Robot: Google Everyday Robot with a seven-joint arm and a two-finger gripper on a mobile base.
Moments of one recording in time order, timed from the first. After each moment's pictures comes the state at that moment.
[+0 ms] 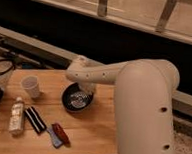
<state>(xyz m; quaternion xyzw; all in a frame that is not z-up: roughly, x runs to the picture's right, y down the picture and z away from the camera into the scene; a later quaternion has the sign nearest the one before) -0.009 0.080 0.860 -0.11 0.25 0.55 0.79</state>
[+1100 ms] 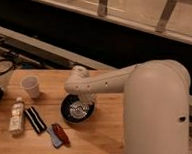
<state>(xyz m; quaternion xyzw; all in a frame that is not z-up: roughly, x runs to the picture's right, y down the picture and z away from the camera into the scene) 0.009 0.129 0.831 -0.11 0.25 0.54 0.80</state>
